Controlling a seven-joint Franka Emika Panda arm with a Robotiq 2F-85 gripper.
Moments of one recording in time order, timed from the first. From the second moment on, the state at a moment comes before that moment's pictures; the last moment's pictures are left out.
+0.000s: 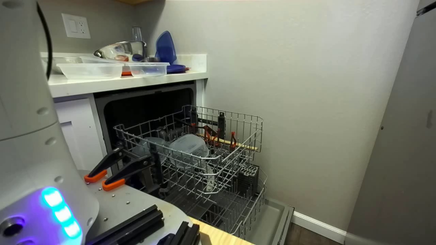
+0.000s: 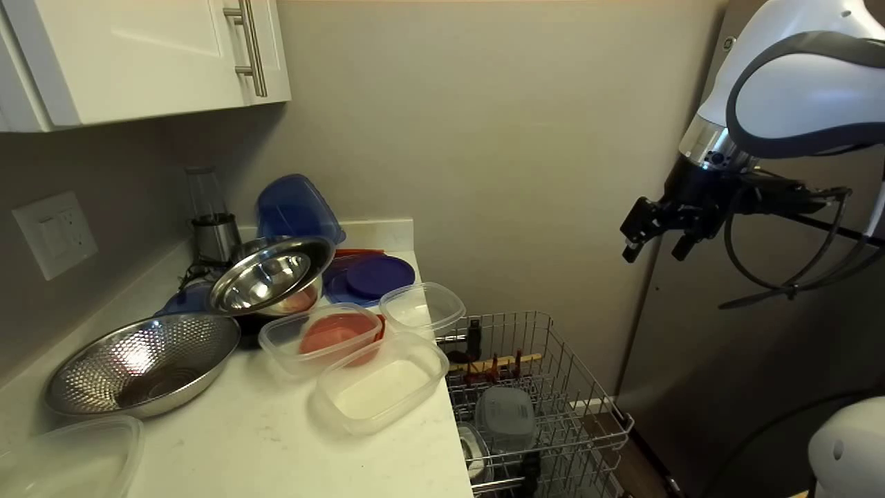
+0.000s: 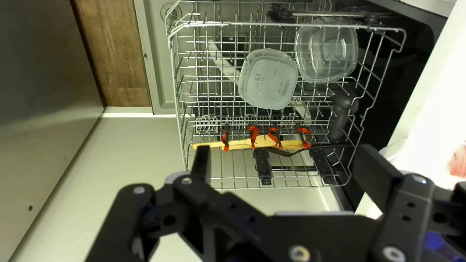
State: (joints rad) arm 0.04 -1.03 0.11 -2.63 0.10 1.88 0.18
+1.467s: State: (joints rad) arm 0.01 -0.43 0.41 -2.42 -0.01 2.30 0.61
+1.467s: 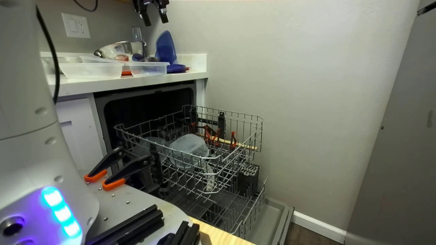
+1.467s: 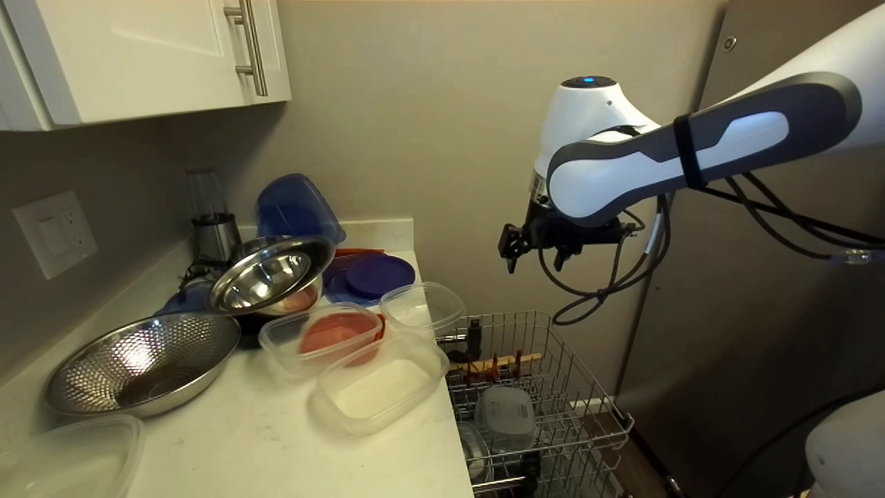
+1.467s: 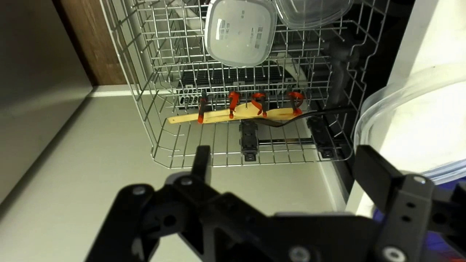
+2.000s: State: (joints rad) arm -0.07 -0.34 0.36 -2.59 -0.15 2.53 0.78
